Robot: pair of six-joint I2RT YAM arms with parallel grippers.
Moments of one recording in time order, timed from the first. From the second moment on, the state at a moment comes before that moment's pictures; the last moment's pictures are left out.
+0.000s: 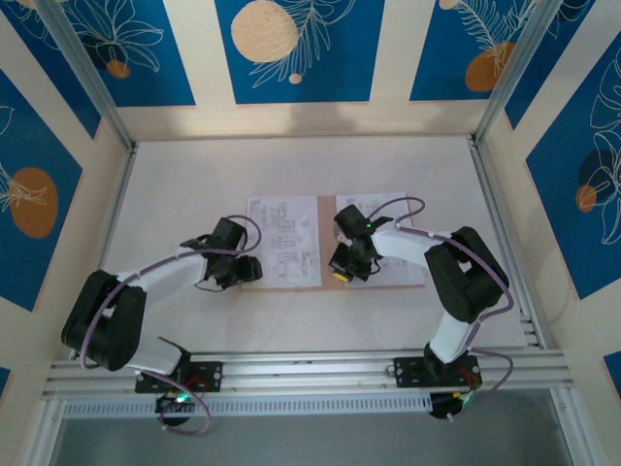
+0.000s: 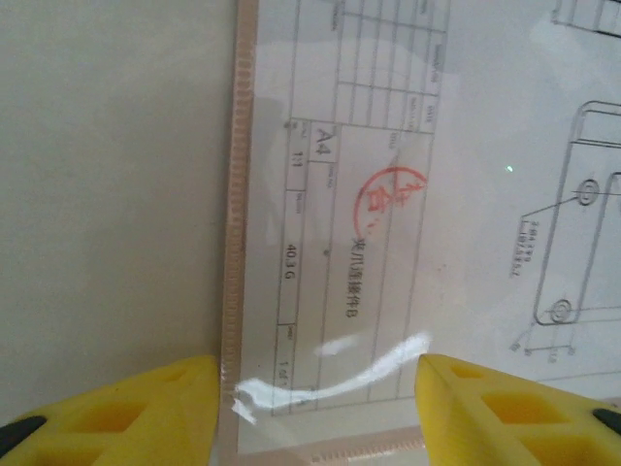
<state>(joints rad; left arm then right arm) -0.46 1.43 0.73 -0.51 0.13 -0.63 0.59 1.73 0.98 -0.61 -0.24 1.05</state>
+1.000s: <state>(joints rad) -0.53 1.50 0.77 -0.54 0.06 -0.59 0.58 1.74 0.98 -0.61 -0.26 1.05</state>
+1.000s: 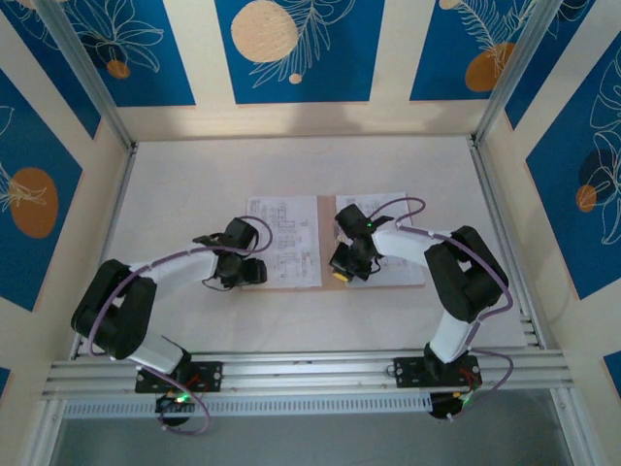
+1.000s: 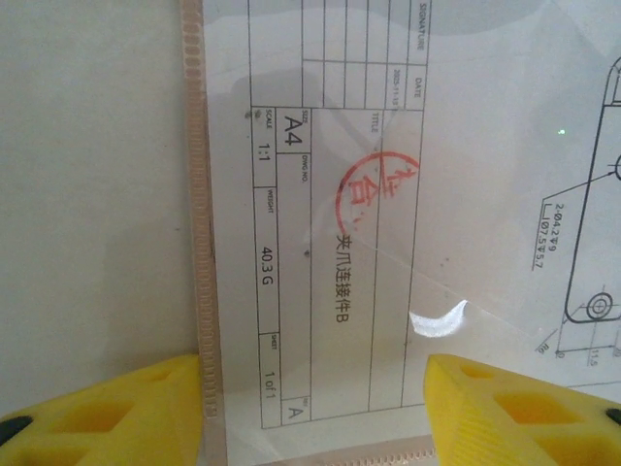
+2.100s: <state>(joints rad) -0.54 1.27 0.72 -0.41 0.15 -0.66 0.57 1.75 0.98 -0.61 -0.28 1.05</state>
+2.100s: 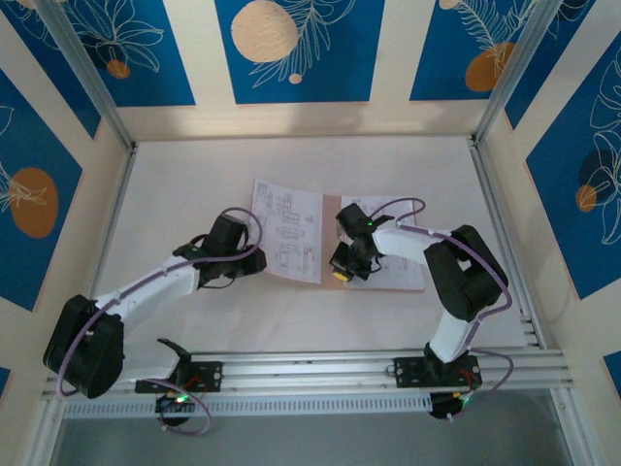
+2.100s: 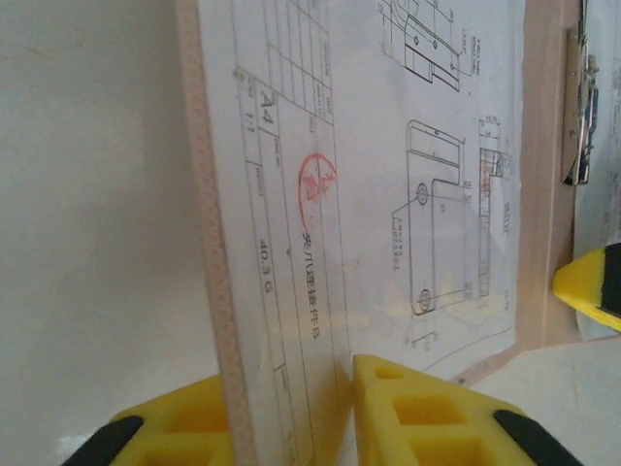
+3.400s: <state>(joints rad) -0.54 1.04 0.96 -0.99 -0.11 -0.59 0.28 1.63 0.86 -0.66 -0.33 0.92</state>
